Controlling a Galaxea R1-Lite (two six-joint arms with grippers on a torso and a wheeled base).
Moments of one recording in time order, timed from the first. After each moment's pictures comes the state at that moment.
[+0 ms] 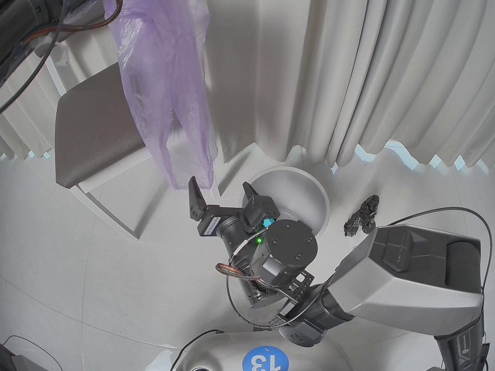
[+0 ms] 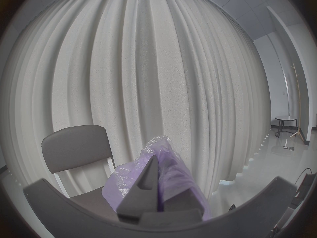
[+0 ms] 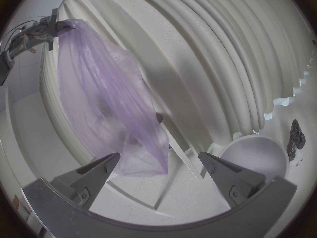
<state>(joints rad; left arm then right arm) -0.73 1.45 -1.45 -0.47 0.29 0.43 0.95 2.39 -1.21 -1.55 -0.55 0.26</state>
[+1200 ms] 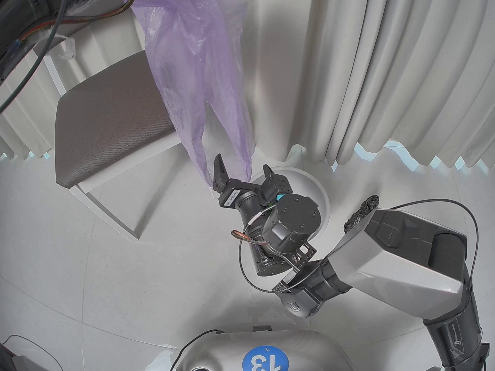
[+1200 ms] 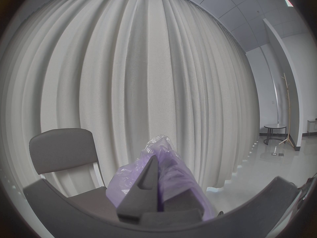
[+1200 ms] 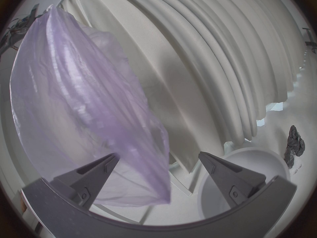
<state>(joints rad) -0.79 1.45 -1.45 -0.50 0.22 0.42 0.83 2.47 -1.35 -1.52 -0.56 0.26</state>
